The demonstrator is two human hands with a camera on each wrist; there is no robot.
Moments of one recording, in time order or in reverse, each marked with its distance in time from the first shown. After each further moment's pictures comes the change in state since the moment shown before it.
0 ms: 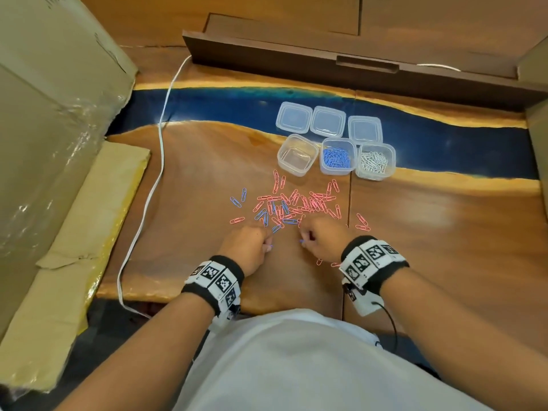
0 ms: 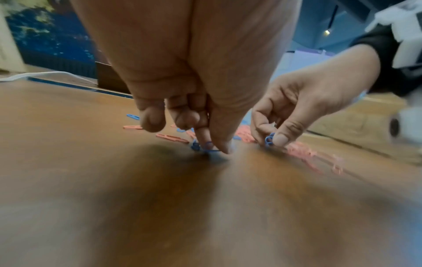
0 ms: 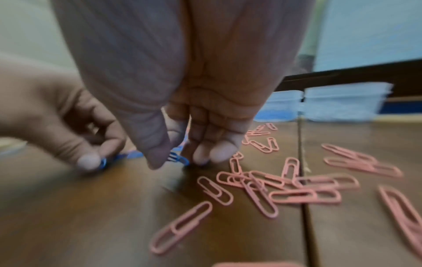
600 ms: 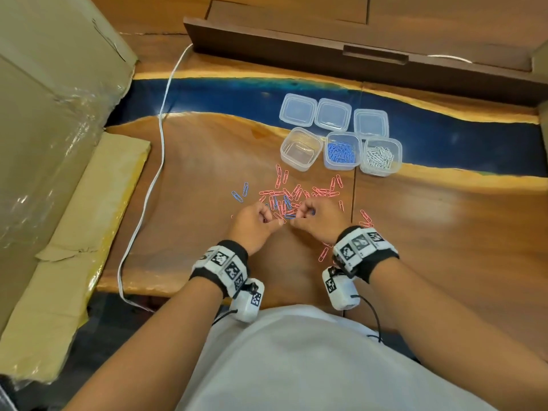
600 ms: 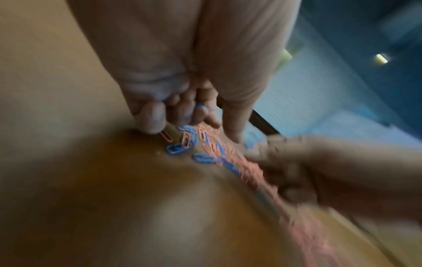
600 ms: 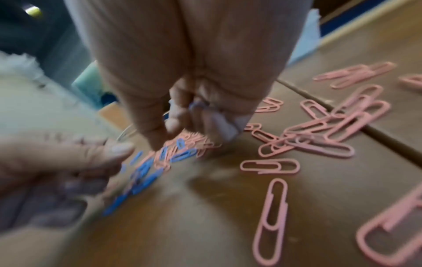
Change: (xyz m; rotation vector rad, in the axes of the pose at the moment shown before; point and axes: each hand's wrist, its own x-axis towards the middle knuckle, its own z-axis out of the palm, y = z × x) left_hand 0.017 0.013 -0.007 -0.597 0.216 -0.290; right_hand 0.019 -0.013 -0.003 0.531 0.216 0.201
